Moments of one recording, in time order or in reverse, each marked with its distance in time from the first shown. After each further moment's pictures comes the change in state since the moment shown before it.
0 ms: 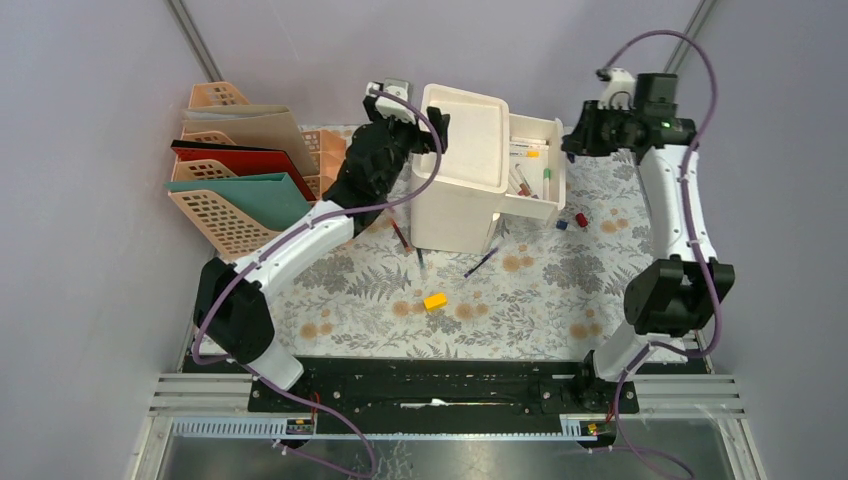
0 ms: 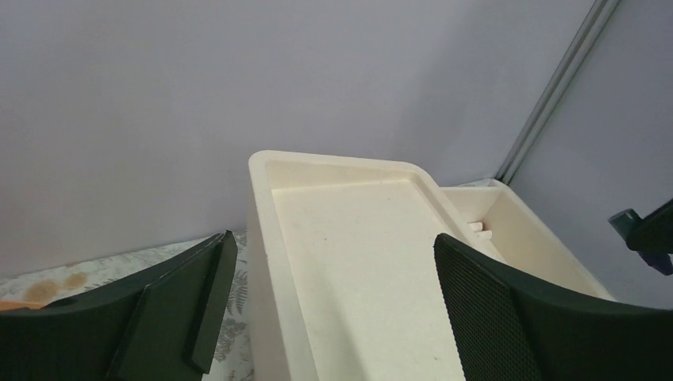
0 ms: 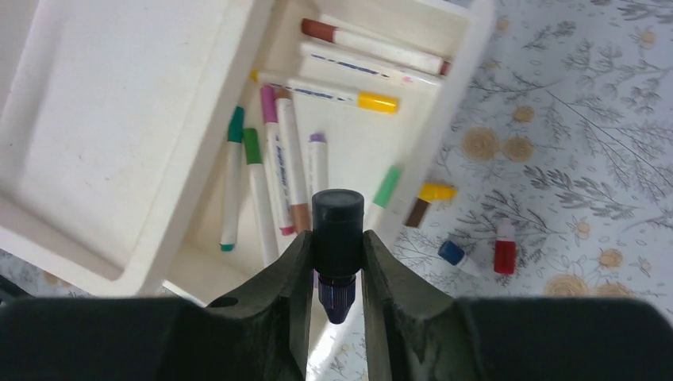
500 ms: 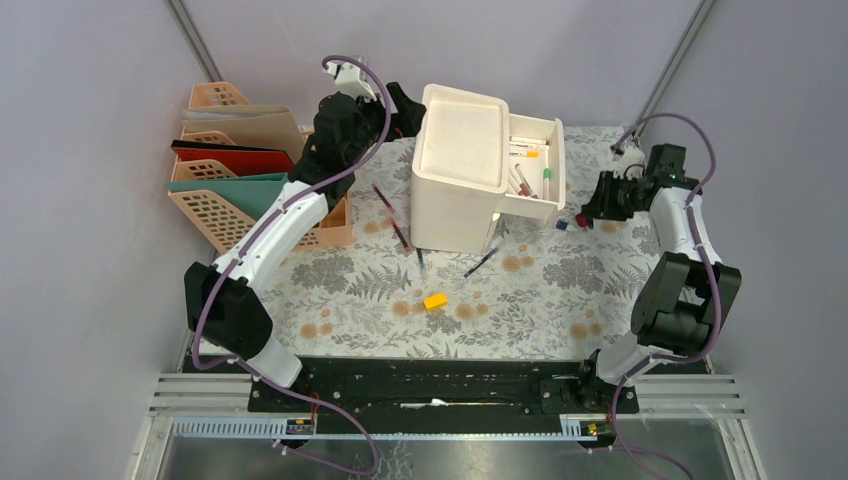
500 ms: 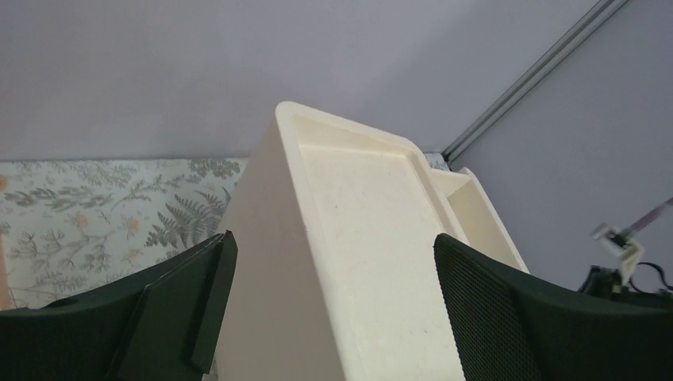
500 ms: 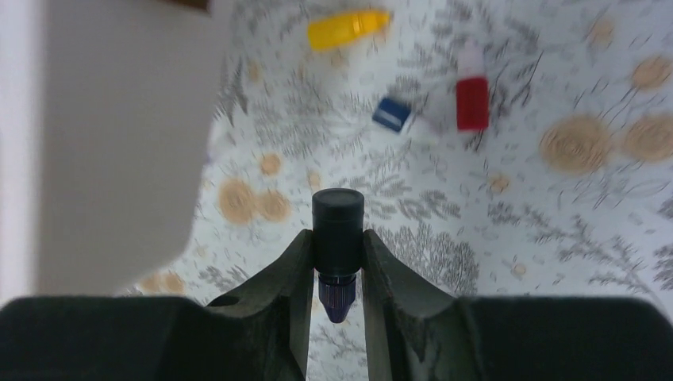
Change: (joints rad) left arm 0.195 -0.002 0.142 -0.319 0.255 -0.367; right arm -0.256 -0.113 -0.520 0.131 -0.089 -0.143
